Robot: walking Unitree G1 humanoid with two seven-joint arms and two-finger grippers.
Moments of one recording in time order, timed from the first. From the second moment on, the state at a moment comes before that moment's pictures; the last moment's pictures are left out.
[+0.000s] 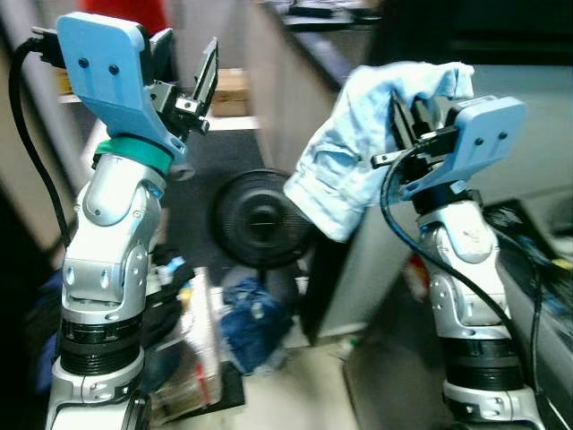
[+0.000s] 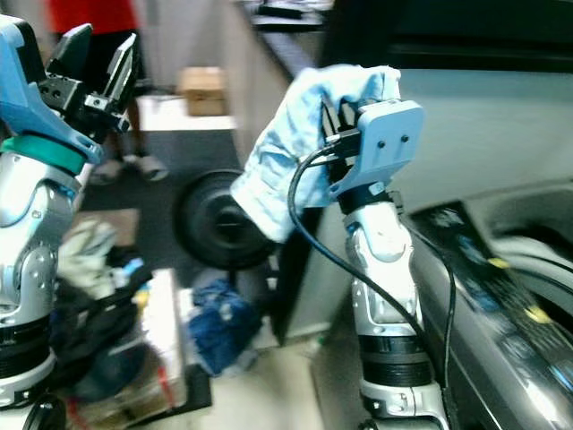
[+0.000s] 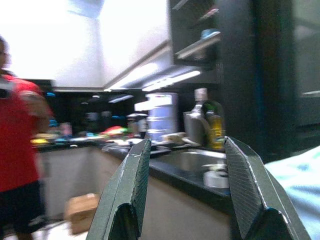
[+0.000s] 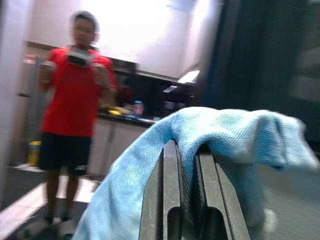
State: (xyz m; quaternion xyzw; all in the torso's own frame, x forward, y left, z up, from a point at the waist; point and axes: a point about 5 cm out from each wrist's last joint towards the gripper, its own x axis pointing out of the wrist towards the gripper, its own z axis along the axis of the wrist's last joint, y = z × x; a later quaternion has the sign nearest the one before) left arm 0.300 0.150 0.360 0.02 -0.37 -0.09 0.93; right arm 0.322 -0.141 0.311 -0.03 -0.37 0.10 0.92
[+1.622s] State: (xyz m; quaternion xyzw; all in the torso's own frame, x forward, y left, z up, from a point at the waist) left arm 0.302 0.150 0.377 0.01 -0.38 -0.10 0.92; right arm 0.322 -0.137 0.306 0.00 -0.36 0.10 0.93
